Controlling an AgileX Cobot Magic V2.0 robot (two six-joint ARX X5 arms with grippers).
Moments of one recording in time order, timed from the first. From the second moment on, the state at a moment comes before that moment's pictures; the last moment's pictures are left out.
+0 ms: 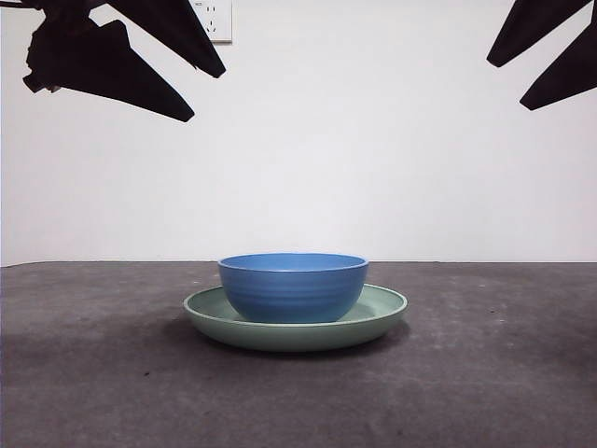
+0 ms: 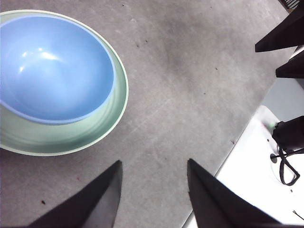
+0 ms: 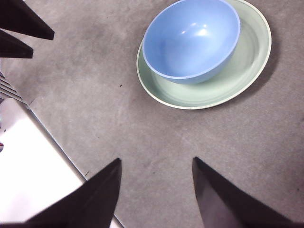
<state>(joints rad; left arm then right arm) -0.59 1.11 0.92 -0.57 0.48 -0.13 0.44 0.84 0.82 -0.75 -0.47 0.10</state>
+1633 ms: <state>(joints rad) -0.30 0.77 0.83 -0.16 0.29 0.09 0.44 0.84 0.82 -0.74 -0.47 0.10</state>
